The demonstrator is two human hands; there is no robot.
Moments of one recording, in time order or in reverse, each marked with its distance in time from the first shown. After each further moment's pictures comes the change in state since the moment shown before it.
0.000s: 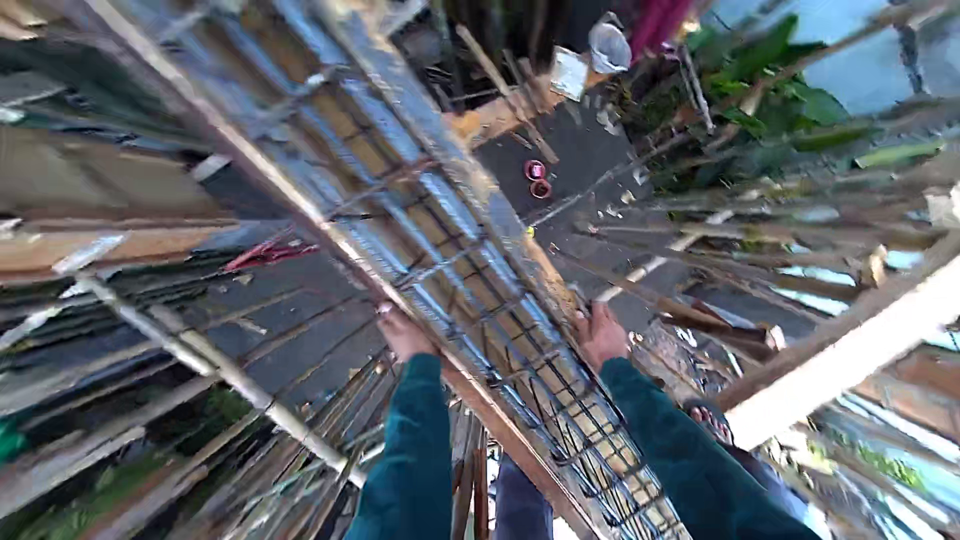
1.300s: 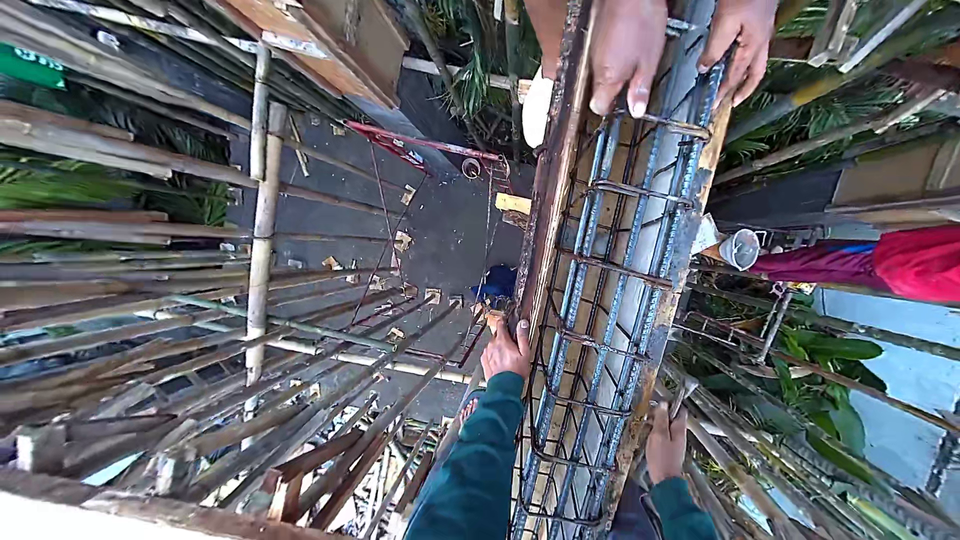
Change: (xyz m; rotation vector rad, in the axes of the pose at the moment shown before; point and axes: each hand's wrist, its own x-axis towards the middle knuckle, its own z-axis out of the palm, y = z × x) left_hand 0.021 0.008 -0.017 0.139 -0.180 -0.125; right_hand 0.042 -0.099 -0.040 0.340 0.145 -0.121
